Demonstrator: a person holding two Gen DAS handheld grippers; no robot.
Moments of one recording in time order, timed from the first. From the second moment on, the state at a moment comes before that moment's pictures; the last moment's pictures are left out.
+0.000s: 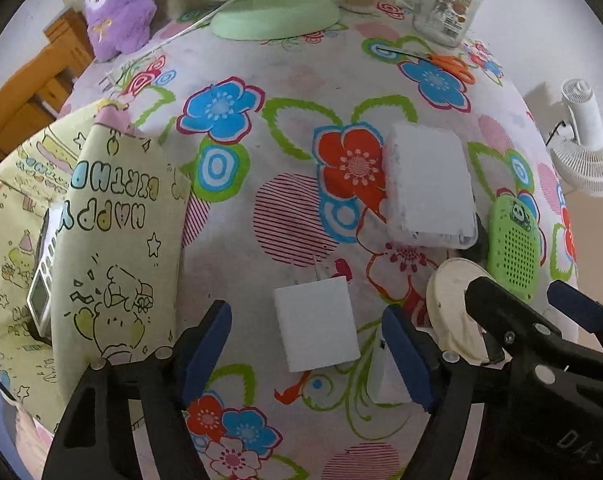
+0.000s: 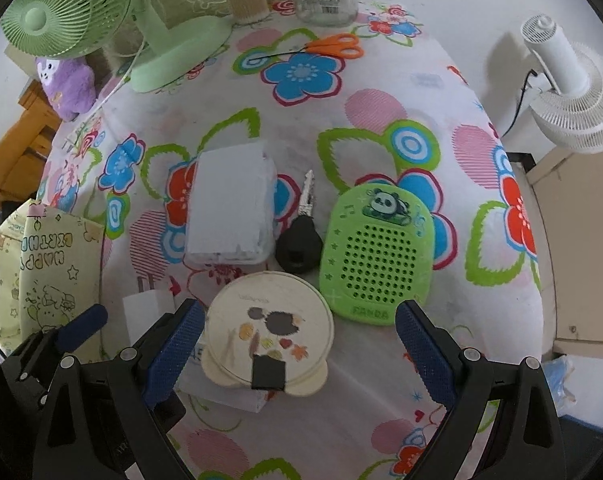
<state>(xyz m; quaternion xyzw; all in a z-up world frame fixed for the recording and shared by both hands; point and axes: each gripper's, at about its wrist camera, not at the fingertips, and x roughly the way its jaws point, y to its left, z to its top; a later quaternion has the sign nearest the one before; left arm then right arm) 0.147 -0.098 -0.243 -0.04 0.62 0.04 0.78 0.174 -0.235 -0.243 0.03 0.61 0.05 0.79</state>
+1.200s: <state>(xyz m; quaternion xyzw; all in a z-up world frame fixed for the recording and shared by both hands) 0.149 -0.107 -0.251 -0.01 0.64 -0.03 0.77 0.177 -0.209 -0.265 0.02 0.64 0.02 0.77</state>
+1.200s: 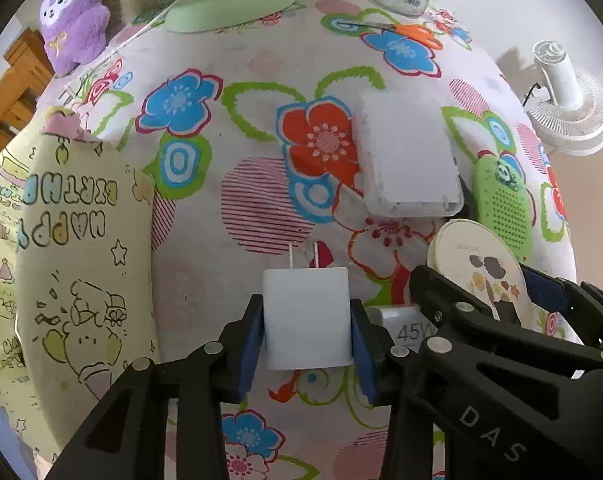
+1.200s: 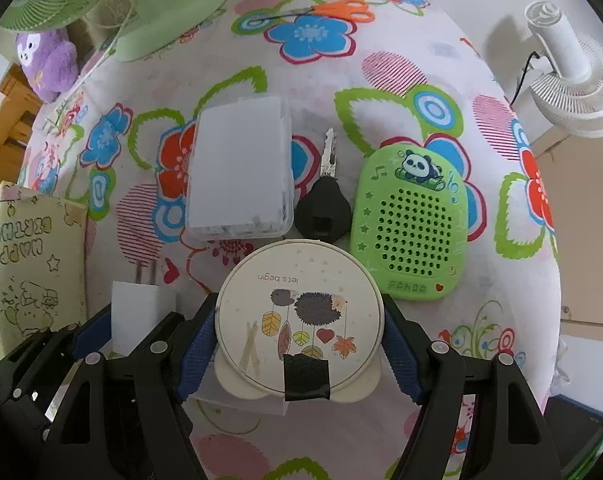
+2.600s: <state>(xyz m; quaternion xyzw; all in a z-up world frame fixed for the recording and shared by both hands) 0.117 -0.116 -0.144 0.02 0.55 -0.05 0.84 0.128 -0.208 -0.149 0.03 0.54 0.02 0.84</state>
